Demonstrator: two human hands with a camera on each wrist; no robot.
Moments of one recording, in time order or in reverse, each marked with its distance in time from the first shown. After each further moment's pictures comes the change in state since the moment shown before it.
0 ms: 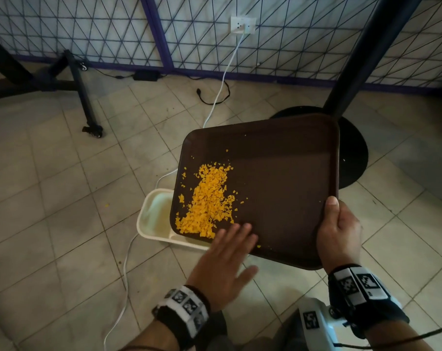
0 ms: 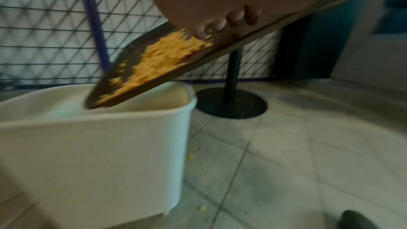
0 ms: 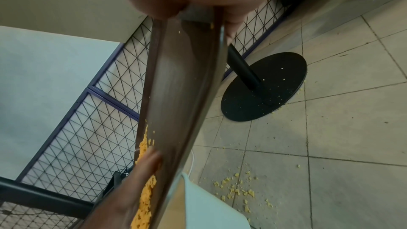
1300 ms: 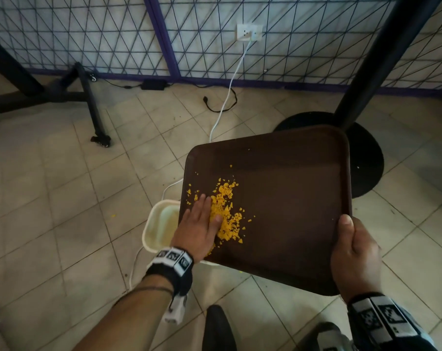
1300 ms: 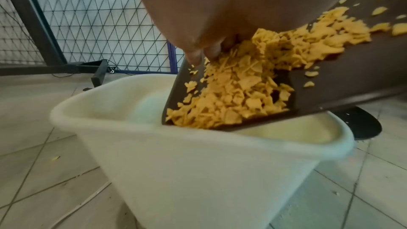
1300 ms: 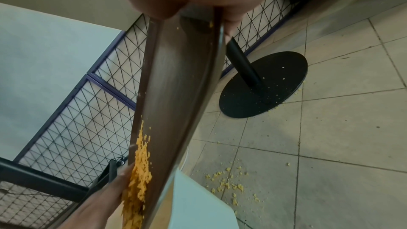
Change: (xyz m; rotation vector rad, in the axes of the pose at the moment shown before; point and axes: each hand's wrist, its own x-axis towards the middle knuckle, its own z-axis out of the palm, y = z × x) left_hand 0.056 -0.110 -0.023 -0.150 0.032 -0.435; right_hand -0.003 0.008 0.007 -0.046 -0.053 -0.030
